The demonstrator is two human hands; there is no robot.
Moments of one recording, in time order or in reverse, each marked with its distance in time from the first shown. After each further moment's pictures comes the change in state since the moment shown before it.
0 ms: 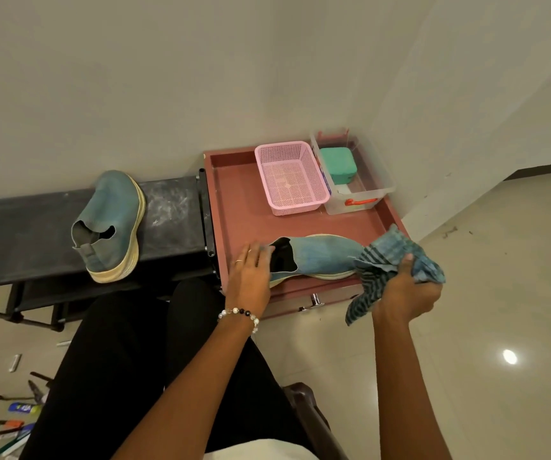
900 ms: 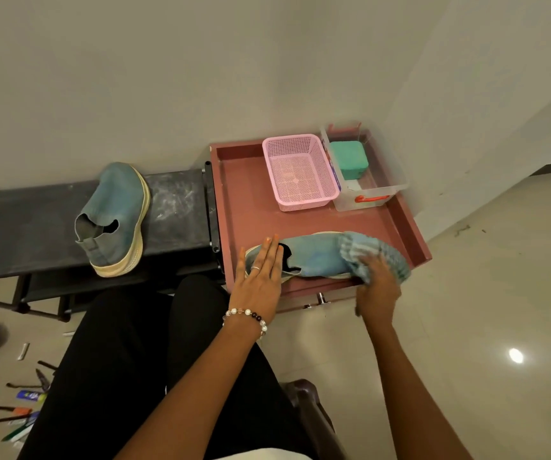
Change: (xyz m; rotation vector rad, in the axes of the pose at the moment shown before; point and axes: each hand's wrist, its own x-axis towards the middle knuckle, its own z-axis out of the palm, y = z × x) left_hand -0.015 0.001 0.006 0.458 -0.152 0.131; right_hand 0.022 0.079 0.007 -0.843 -0.644 -0.646
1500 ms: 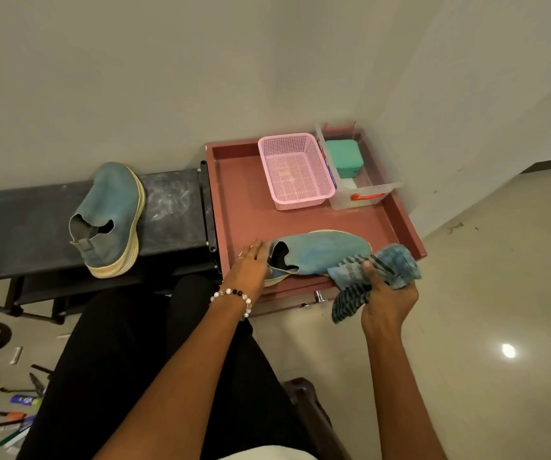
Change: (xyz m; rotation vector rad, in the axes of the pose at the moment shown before) left_hand 0.031 -0.025 0.001 -0.534 -0.236 -0.131; right_hand -0.018 -0.043 -0.036 1.126 0.279 0.556
